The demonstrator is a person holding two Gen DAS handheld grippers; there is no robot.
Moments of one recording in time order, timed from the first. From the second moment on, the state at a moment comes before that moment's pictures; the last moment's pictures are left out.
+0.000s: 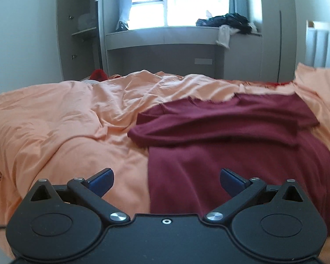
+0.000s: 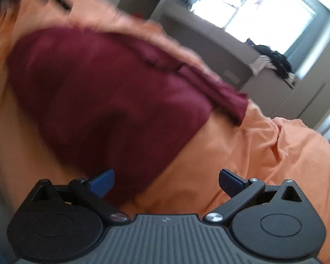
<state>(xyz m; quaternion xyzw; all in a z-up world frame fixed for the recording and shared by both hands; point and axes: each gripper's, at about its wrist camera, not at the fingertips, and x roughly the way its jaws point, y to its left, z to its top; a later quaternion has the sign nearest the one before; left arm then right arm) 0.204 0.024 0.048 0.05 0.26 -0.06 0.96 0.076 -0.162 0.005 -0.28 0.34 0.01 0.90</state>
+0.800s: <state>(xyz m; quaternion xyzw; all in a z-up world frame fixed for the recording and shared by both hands) 0.133 0.021 0.032 0.12 0.23 -0.09 0.96 0.044 -0.125 -0.091 -0.71 0.17 0.07 0.68</state>
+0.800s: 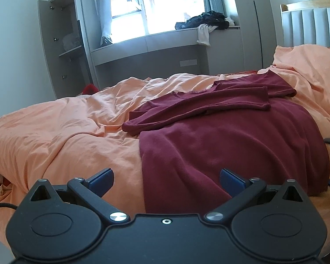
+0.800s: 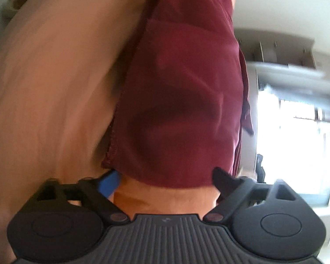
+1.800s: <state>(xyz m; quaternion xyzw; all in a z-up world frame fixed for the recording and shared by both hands) 0.101 -0.004 -0.011 0.20 0.23 -0.21 0.93 0.017 -0.169 0.108 -0.28 0.13 0.15 0.94</state>
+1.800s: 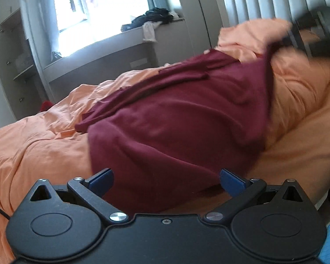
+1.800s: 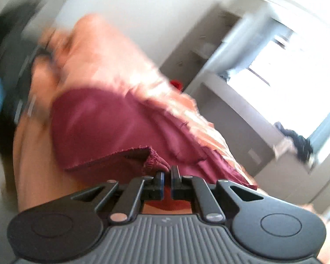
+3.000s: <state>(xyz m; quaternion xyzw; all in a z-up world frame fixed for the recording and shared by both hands) 0.101 0.008 -0.011 0.20 0.18 0.00 0.96 0.017 -0.227 0.158 -0.10 0.06 0.05 0.99</state>
